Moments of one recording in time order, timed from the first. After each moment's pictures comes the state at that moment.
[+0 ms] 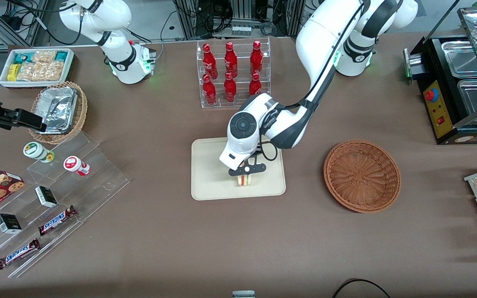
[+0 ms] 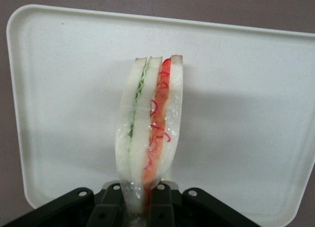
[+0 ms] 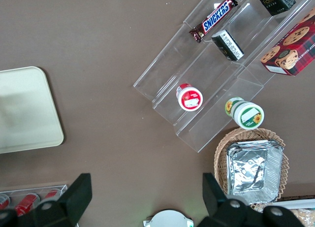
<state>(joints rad) -0.71 0.76 -0.08 -1.35 -0.05 2.06 -0.91</state>
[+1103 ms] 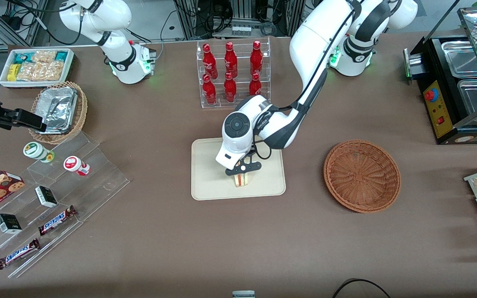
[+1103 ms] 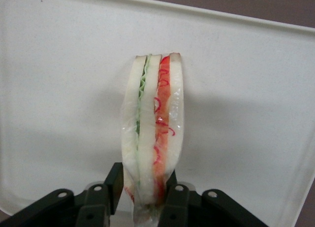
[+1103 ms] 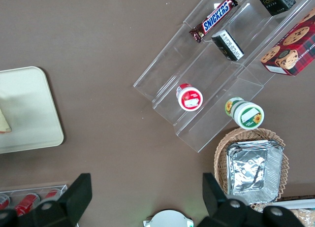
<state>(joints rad) -0.74 0.80 -0.08 -1.35 -0.04 2.10 -0.98</state>
